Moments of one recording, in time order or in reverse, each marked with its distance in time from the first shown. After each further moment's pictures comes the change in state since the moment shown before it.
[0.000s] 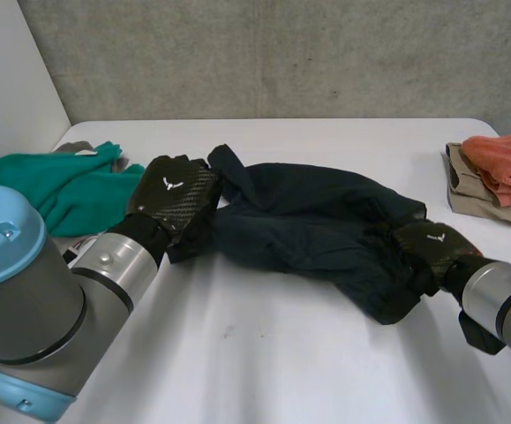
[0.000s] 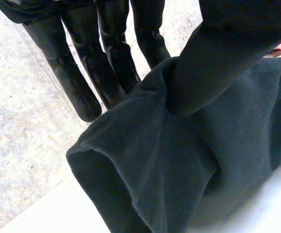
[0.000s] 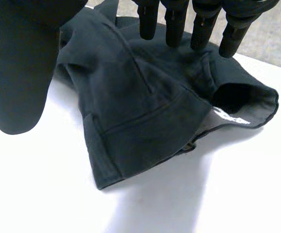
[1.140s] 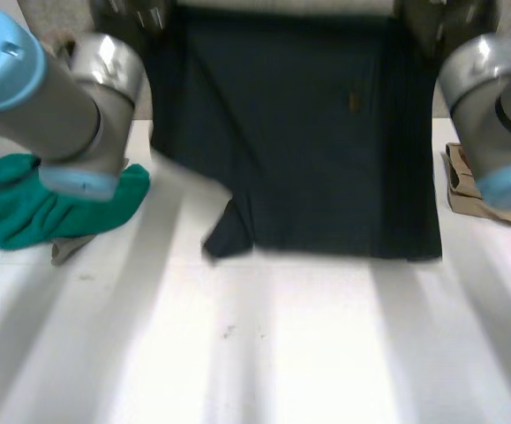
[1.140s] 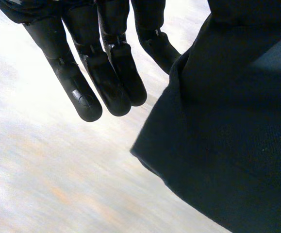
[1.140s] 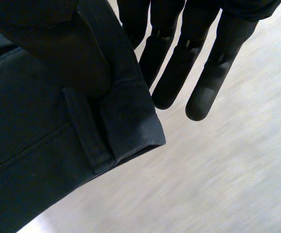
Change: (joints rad) left arm 0.096 -0.343 0.799 0.196 -0.039 0.380; right arm 0.167 0.275 -0.840 -0.310 0.275 -0.440; left_hand 0.000 0.002 0.003 0.001 0.000; right_hand 0.894 0.961 0.971 0.979 0.952
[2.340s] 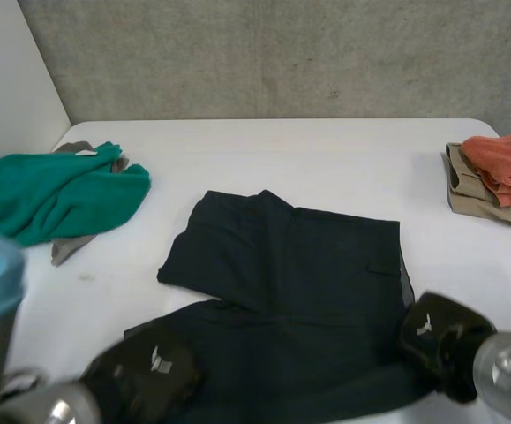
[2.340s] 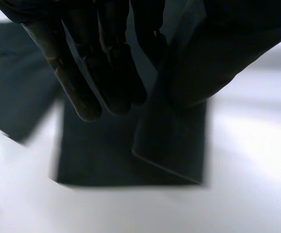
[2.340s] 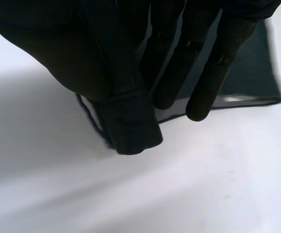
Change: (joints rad) left arm -0.194 0.486 -0.850 -1.011 0.015 0.000; right arm -0.024 -0.370 0.863 0.679 -0.077 -0.393; left_hand 0.000 0.001 0.001 0.000 0.038; right_hand 0.000 0.000 0.004 0.003 0.011
